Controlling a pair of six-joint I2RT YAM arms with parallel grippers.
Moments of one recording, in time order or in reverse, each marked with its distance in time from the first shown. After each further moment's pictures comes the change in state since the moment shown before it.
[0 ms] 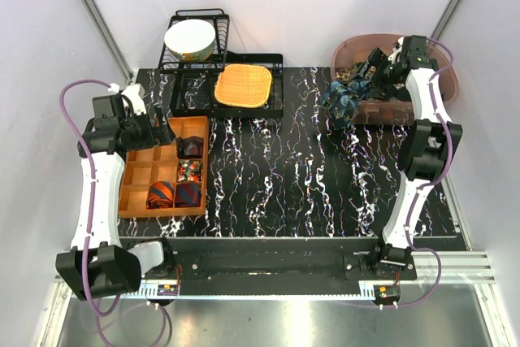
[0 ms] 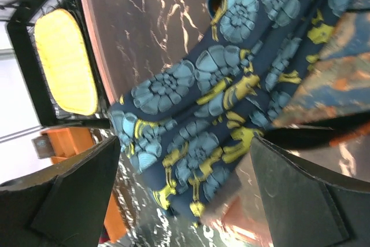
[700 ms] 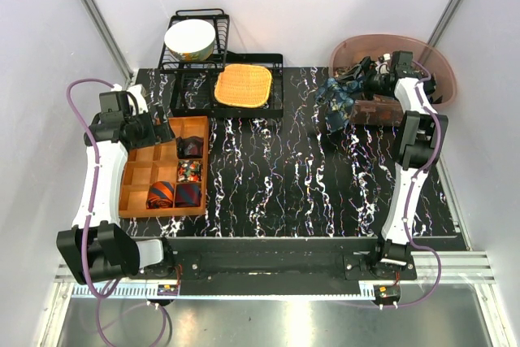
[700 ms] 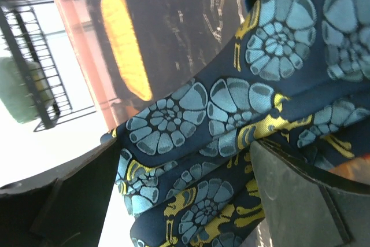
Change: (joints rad) left arm -0.001 0.101 -0.005 0.033 -0.064 -0.035; right arm -0.002 0.221 0.014 0.214 -0.372 0.236
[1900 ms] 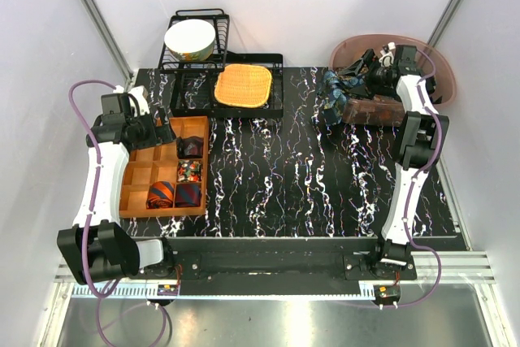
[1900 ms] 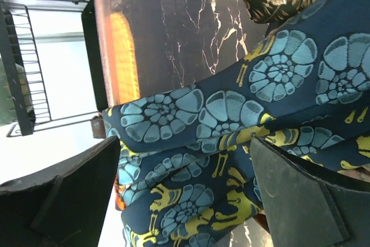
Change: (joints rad) left arm -0.001 -0.001 -0.032 0.039 0.013 0.011; right arm -0.006 0.011 0.055 0.079 0.058 -0.076
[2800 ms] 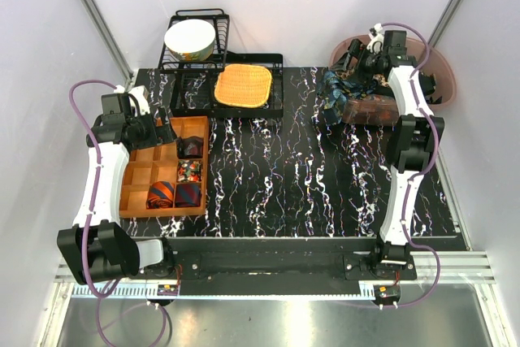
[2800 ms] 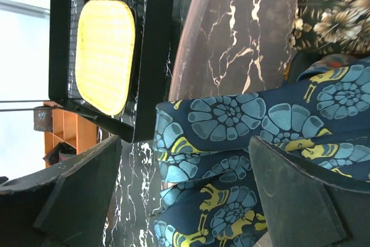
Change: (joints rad) left arm -0.002 0.000 -0.003 0.005 0.012 0.002; right arm 0.093 -0.077 0.084 -0.100 0.159 -0.249
